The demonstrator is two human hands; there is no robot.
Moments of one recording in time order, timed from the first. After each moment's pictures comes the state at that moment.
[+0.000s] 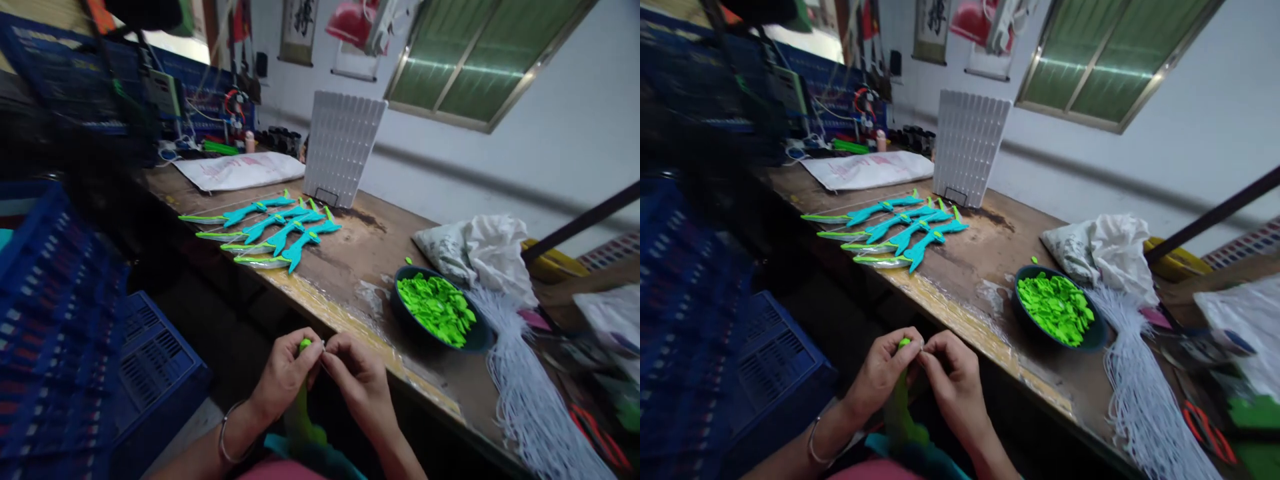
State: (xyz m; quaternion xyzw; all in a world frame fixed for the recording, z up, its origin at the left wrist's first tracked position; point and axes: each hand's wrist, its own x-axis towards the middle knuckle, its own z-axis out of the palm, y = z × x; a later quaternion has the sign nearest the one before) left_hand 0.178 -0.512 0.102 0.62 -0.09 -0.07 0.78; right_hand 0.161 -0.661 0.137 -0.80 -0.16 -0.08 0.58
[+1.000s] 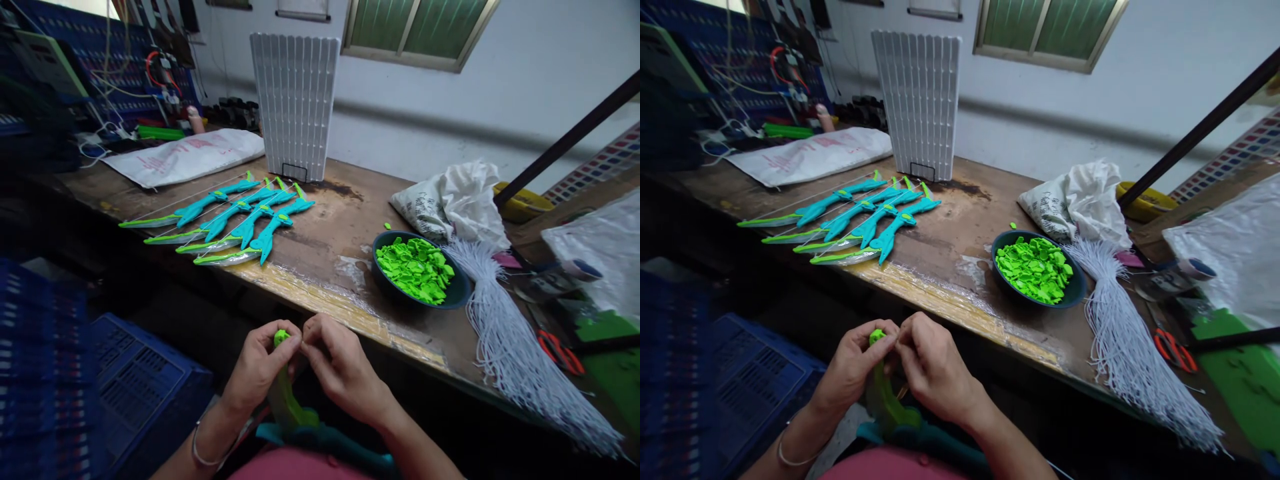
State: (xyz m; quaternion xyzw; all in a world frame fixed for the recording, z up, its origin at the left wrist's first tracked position) left_hand 0.199 -0.516 0.095 0.59 -0.09 -0.15 0.79; right_hand 0.176 -0.685 0.144 -0.82 -0.25 -0.10 0.51
